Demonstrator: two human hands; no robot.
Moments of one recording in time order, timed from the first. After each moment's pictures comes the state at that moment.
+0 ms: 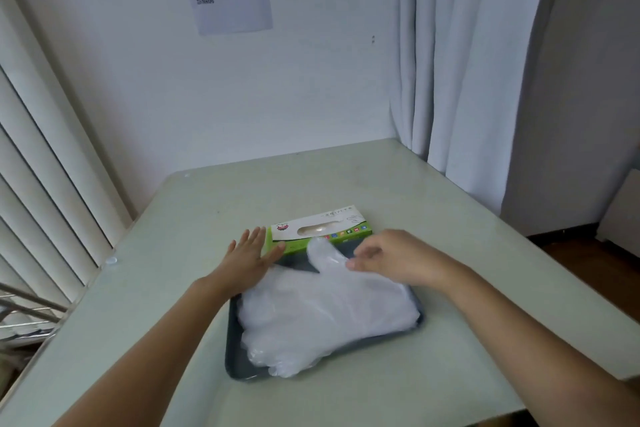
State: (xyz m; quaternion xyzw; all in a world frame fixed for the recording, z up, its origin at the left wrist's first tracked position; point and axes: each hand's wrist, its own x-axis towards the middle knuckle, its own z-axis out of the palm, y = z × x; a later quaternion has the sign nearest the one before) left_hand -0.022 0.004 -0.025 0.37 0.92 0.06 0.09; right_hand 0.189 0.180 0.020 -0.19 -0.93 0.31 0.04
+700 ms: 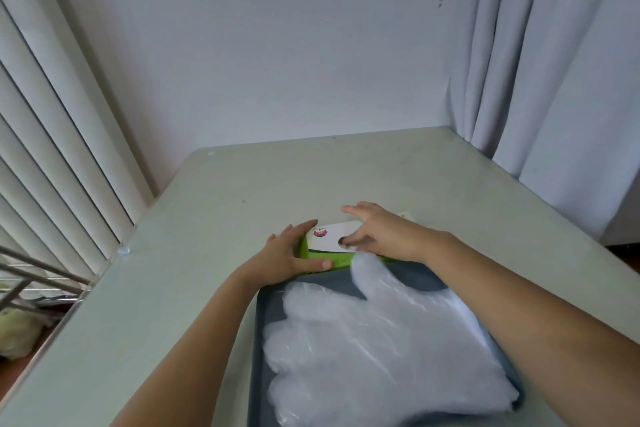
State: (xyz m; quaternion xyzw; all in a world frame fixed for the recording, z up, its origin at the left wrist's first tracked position) left_hand -0.089 0.025 -0.051 0.38 0.84 0.32 0.23; right_hand 0.032 0.221 -0.008 0.01 -0.99 0.16 -0.04
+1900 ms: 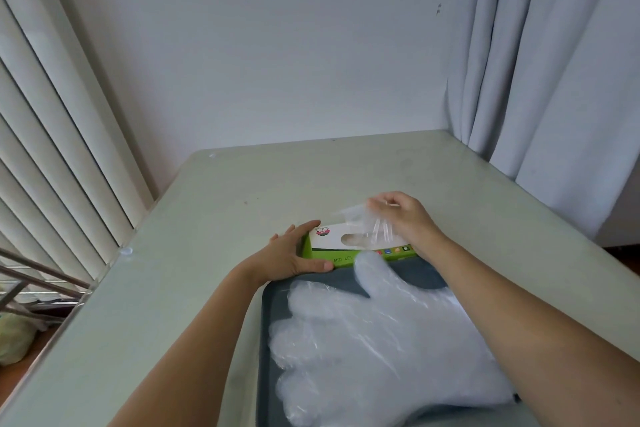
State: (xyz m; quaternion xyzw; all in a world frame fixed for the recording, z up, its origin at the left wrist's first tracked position) left_hand -0.102 0.025 -0.059 0.38 0.83 0.31 0.27; right_hand 0.025 0.242 -0.036 -0.23 -0.76 0.57 0.22
